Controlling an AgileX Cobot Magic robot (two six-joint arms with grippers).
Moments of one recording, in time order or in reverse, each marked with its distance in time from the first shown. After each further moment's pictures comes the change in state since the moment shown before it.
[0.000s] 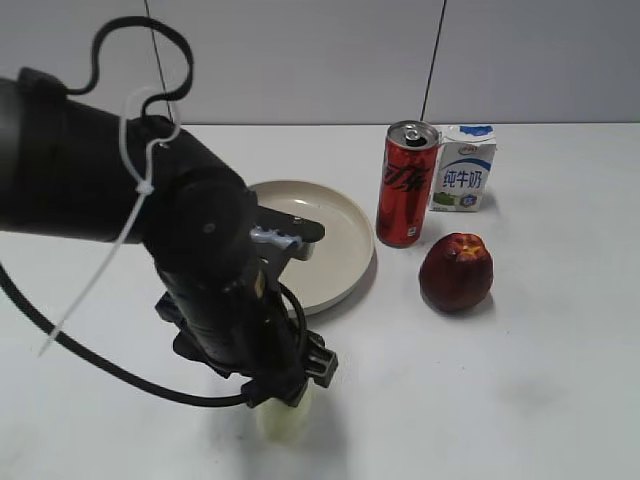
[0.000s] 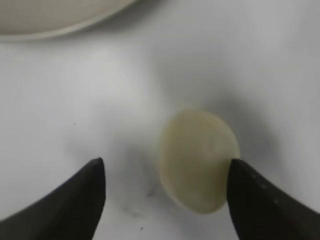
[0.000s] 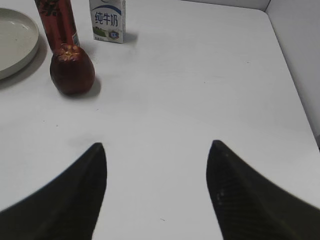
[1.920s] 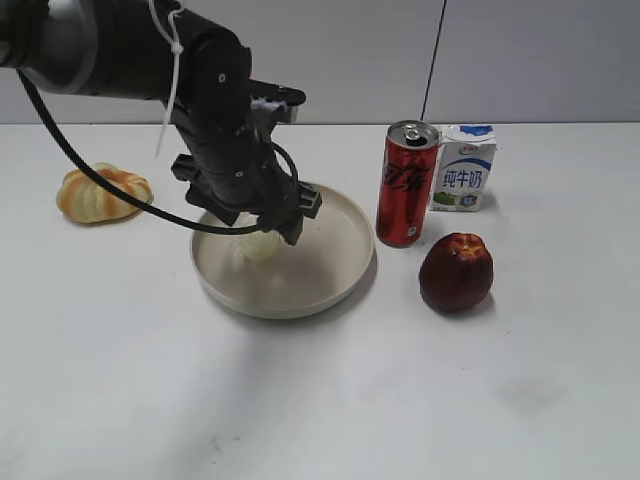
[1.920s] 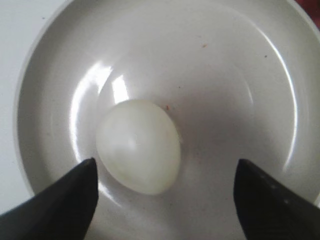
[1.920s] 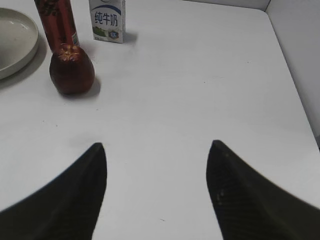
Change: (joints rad) left arm 0.246 0.193 -0.412 0.078 0.047 0.153; right arm 0.000 0.000 0.000 0.000 0.000 -0.001
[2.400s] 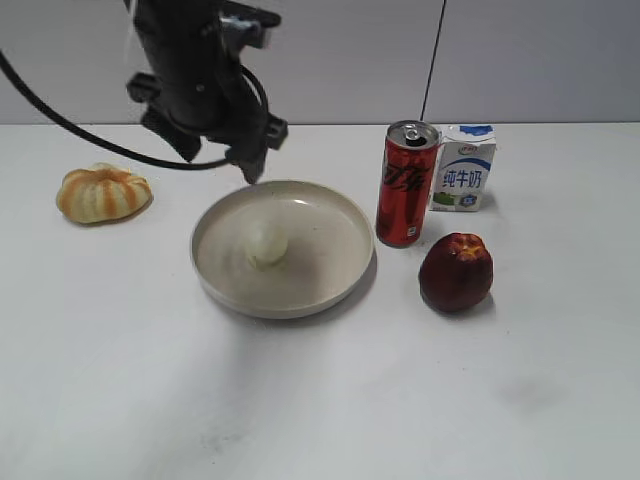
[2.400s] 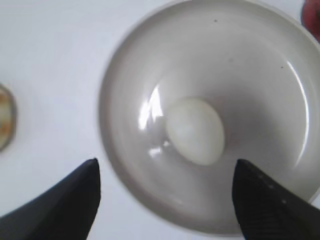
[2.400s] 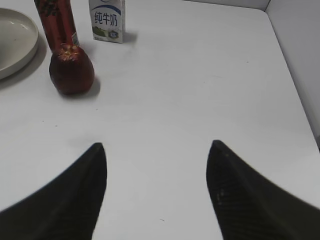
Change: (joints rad) left arm 0.058 -0.053 -0.201 0.074 0.295 0.063; right arm 0.000 0.000 0.000 0.000 0.000 0.002
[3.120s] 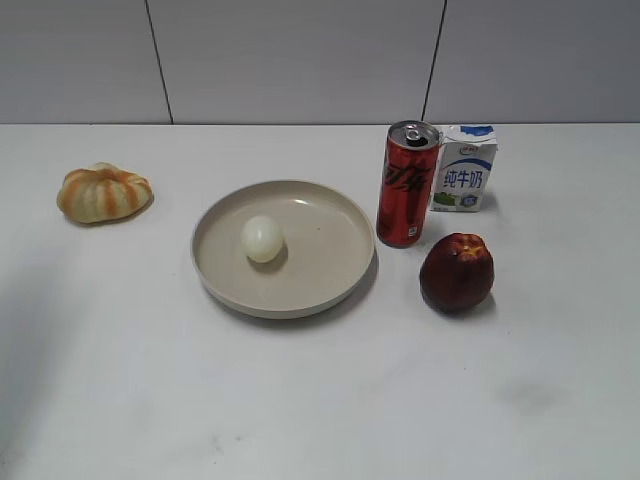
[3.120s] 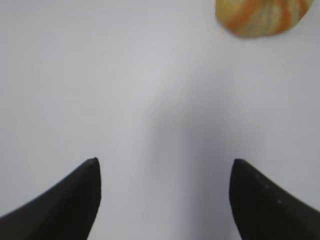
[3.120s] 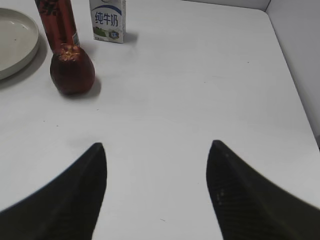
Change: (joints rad) left arm 0.602 -0.426 0.312 -0.062 0.154 0.107; right arm 0.000 0.000 0.000 0.000 0.000 -0.001
